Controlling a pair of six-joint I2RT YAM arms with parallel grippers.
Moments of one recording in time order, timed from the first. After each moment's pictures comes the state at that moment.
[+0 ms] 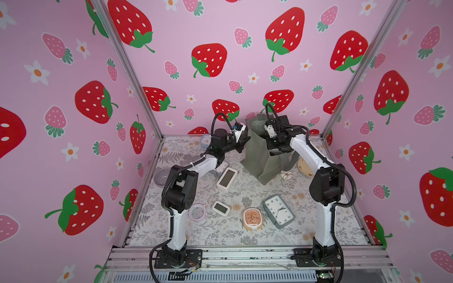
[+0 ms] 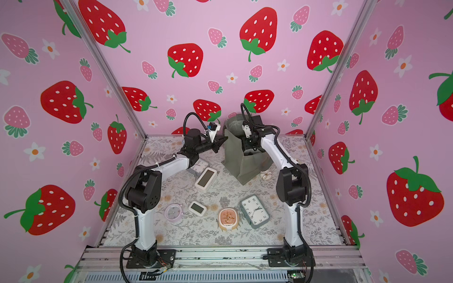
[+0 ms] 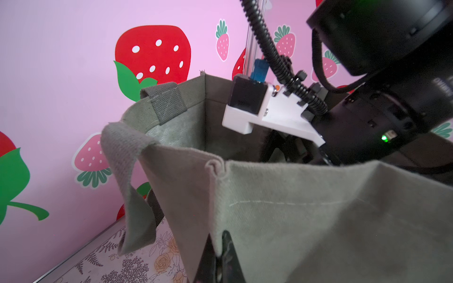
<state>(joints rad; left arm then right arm) -0.40 2.06 1.51 0.44 0.58 0.03 0.42 2.12 2.04 -0.86 -0.10 -0.04</state>
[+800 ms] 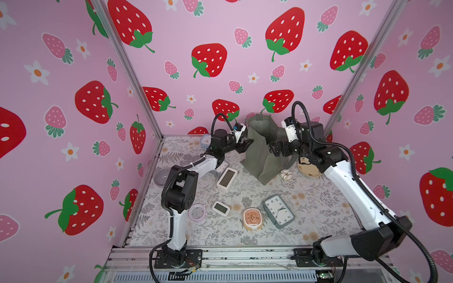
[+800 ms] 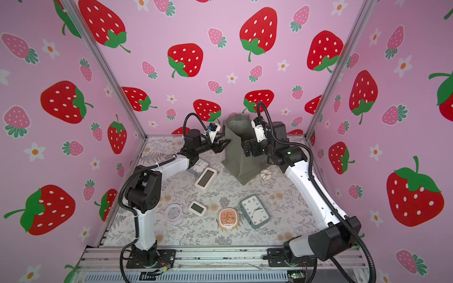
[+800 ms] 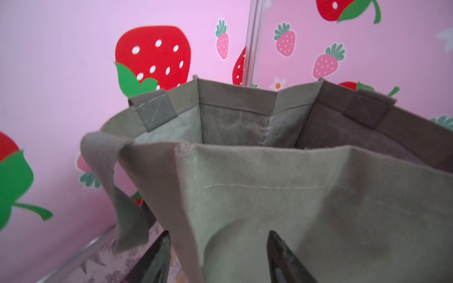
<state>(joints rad) -0.40 2.04 1.48 0.44 0.56 0.05 0.47 1.38 1.47 -0.62 -0.12 0.02</state>
